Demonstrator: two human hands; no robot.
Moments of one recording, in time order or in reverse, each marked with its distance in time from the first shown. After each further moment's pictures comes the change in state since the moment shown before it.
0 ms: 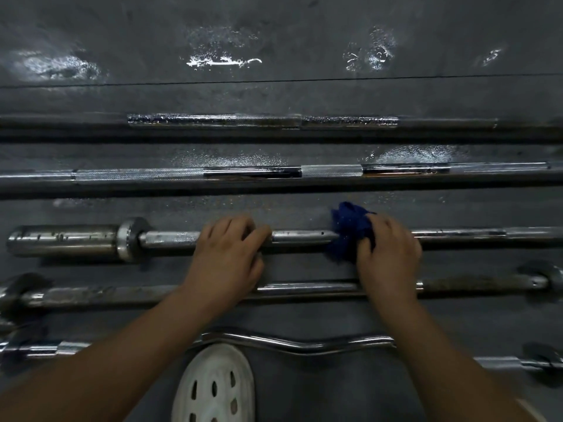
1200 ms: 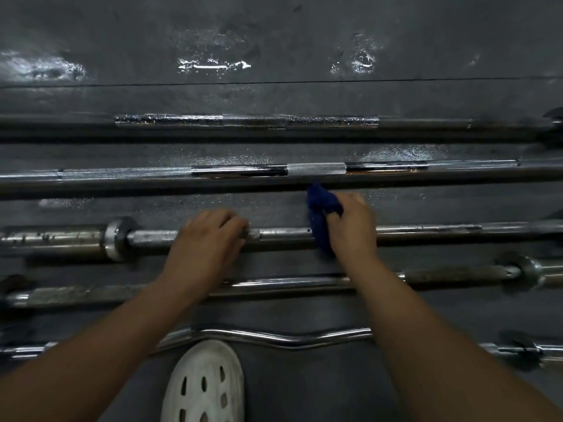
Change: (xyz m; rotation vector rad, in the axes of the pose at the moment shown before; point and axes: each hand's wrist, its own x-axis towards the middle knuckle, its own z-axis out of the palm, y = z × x) left_hand 0.005 -0.020 -0.003 -0.090 0.080 0.061; right_hand 0.033 -0.036 0.003 0.377 -0.191 0.069
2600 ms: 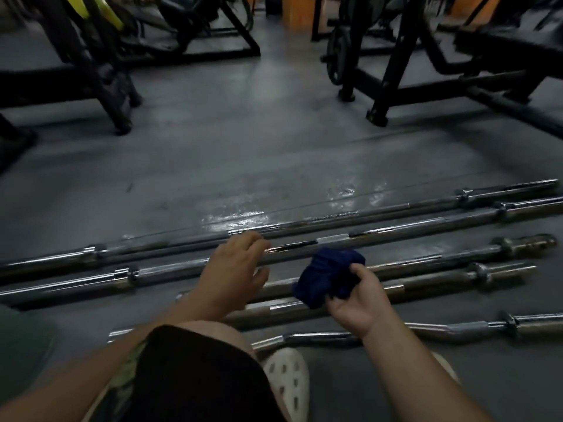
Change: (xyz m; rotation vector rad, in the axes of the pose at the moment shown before) left_hand -0.167 0.027 -0.231 0.158 0.299 0.221; right_hand -0.260 -0.184 -0.097 1.928 -0.265 0.668
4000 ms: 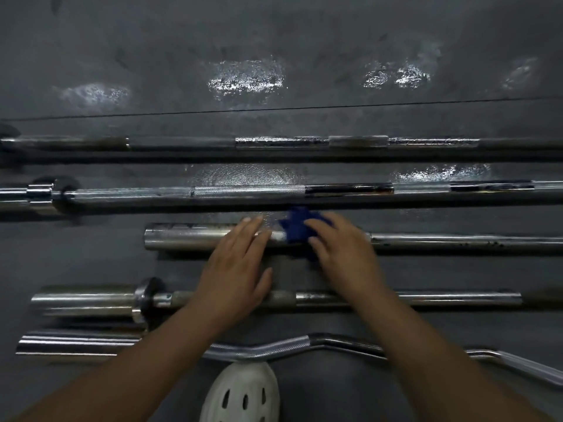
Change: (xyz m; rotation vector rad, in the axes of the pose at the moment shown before) left_hand -0.007 -0.128 0.227 -0.138 -0.310 -0.235; right_hand 0.298 0.047 -0.042 -2.290 -0.072 -0.813
